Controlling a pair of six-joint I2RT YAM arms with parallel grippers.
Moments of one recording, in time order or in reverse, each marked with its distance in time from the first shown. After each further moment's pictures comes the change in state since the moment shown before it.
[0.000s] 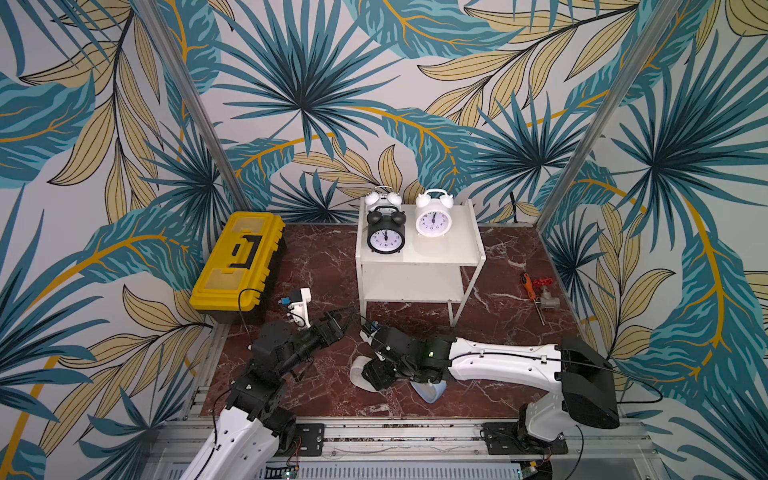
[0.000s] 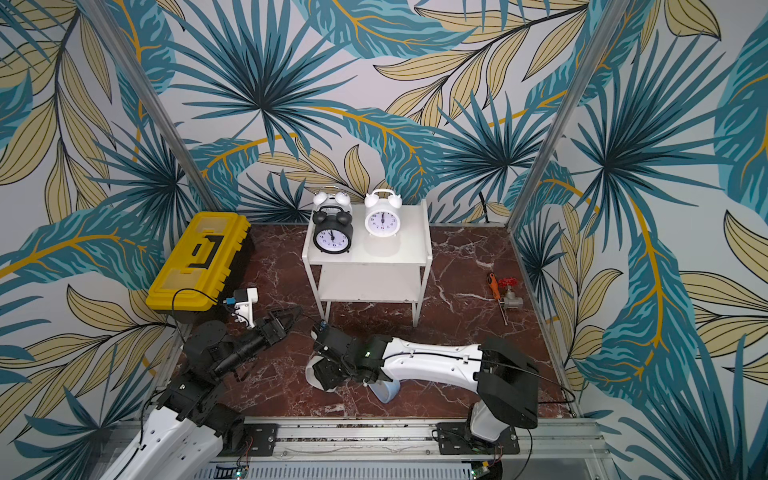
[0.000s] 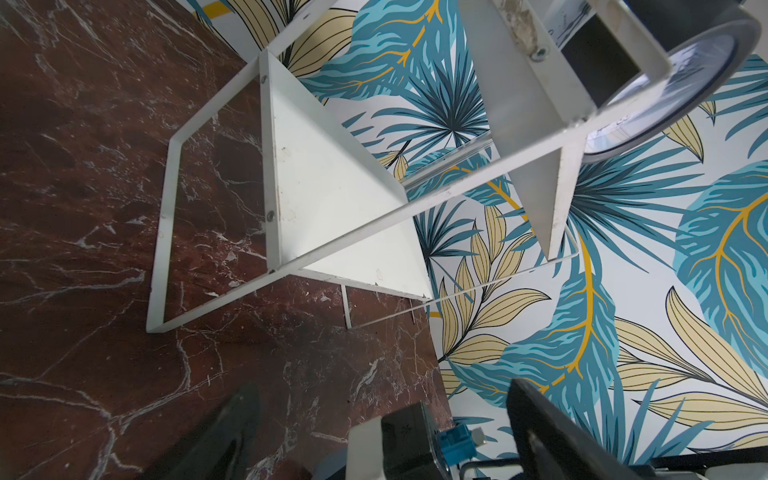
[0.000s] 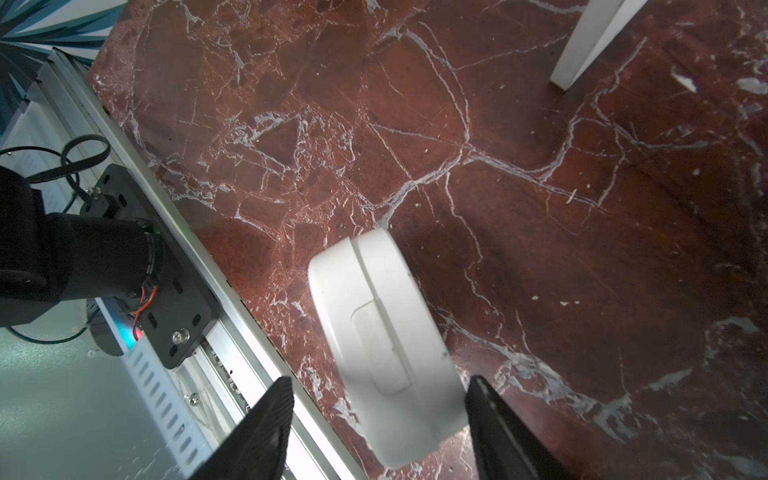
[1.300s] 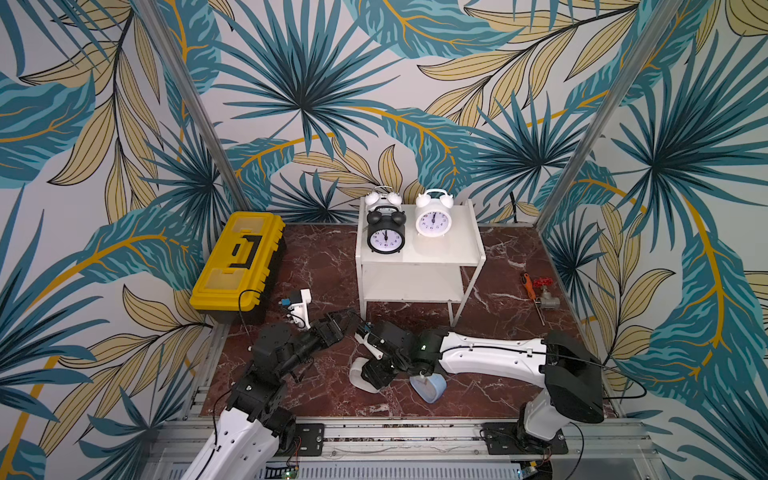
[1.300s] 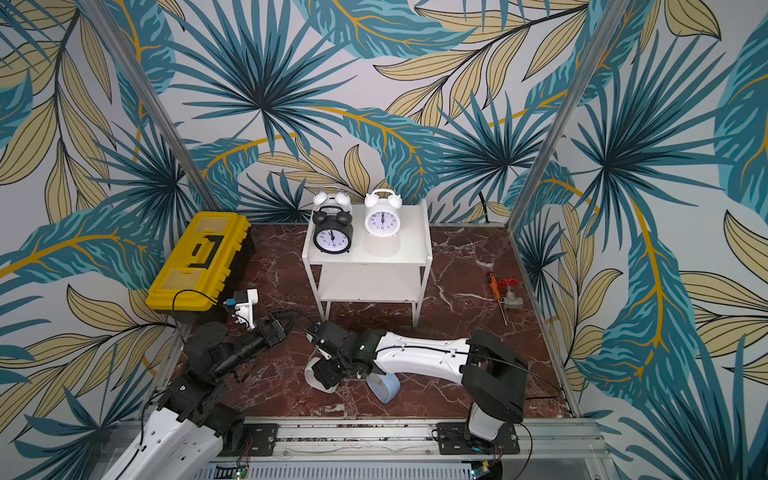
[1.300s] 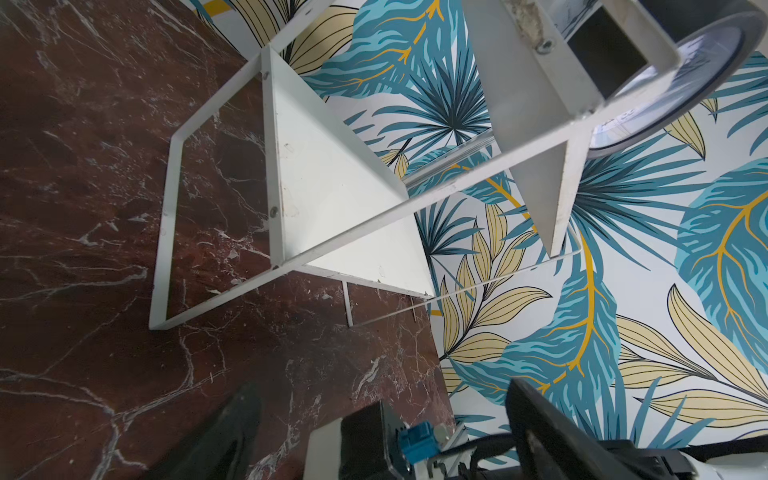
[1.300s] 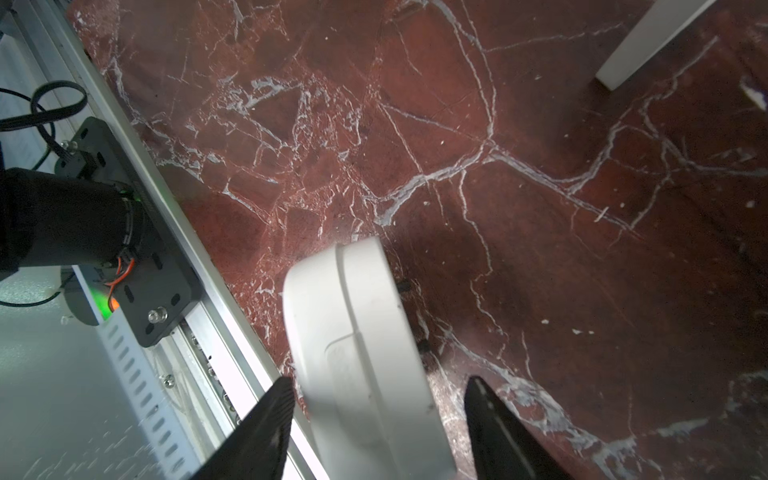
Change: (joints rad) left arm 0.002 -0.010 -0.011 0.000 0.004 0.003; right arm -0.039 0.071 0.040 -0.021 -0.092 -0.127
